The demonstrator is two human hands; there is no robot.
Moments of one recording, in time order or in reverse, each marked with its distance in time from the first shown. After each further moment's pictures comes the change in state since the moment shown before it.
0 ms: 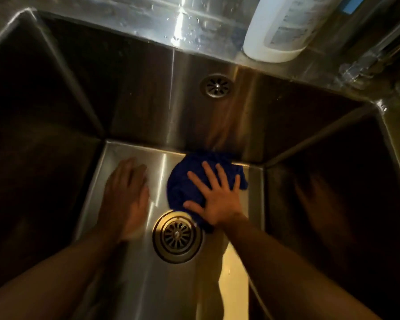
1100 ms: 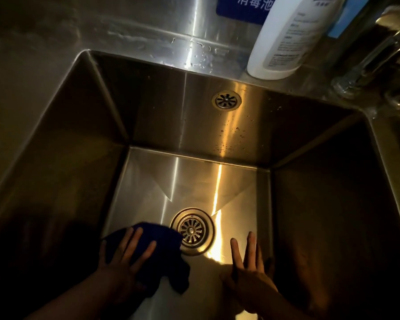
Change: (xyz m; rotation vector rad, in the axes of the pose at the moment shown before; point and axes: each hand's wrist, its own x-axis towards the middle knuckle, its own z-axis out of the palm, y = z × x) left_hand -0.133 -0.044 -0.005 0.419 -0.746 0.113; right_hand -0.167 -0.014 0.046 0.224 -0.501 0.363
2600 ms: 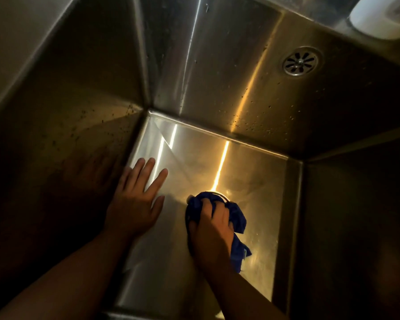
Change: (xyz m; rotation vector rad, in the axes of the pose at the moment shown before) left_hand 0.080 -0.033 0.002 -0.085 0.788 -0.107; right_hand 0.030 -0.150 -0.022 0.036 0.598 -0.123
